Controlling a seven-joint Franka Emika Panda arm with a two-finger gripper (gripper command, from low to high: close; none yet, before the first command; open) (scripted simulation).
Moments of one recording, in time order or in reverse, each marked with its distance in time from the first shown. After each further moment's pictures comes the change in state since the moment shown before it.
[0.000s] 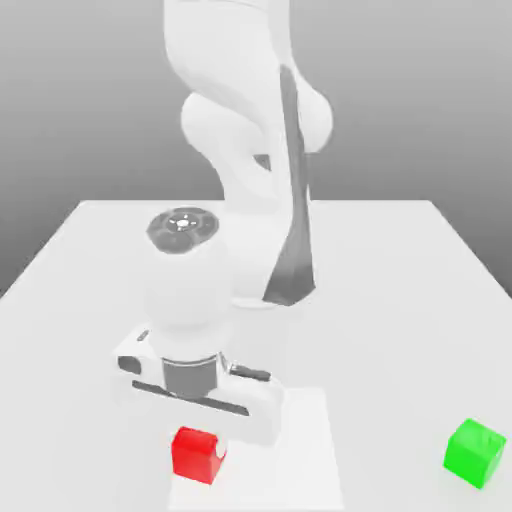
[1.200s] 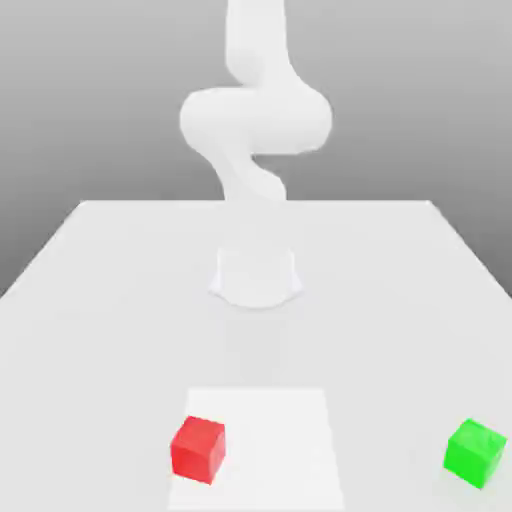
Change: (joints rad) arm 0.108 -1.007 0.029 0.241 -0.034 -0.527 -0.113
